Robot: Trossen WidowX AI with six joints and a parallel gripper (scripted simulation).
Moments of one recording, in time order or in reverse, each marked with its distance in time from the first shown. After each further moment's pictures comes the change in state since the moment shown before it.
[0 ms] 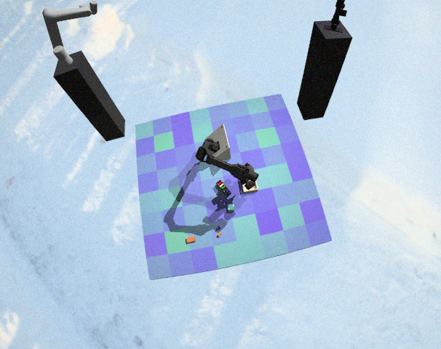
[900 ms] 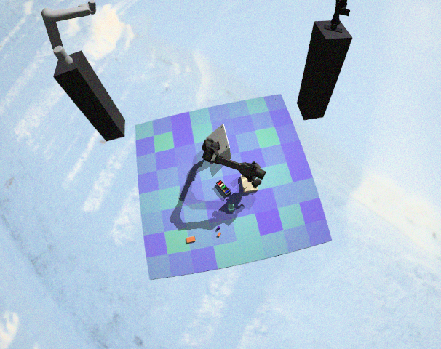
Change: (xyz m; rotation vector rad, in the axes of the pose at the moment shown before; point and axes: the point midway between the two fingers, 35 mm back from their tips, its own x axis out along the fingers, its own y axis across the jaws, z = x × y) arm 0.026 -0.009 0.050 0.008 -0.003 0.007
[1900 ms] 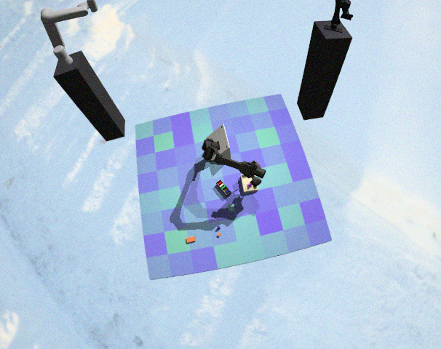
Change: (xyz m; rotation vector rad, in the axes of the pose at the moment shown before) arm -0.010 0.001 0.000 -0.008 0.008 0.002
